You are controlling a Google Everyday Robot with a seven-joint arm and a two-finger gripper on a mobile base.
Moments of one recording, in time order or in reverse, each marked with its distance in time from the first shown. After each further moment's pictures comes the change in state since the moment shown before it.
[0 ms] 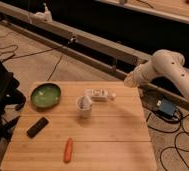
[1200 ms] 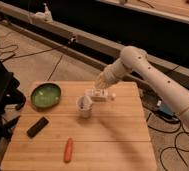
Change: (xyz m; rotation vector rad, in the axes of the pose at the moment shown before) arm -0.136 0.061 0.061 -0.217 -0.218 -0.278
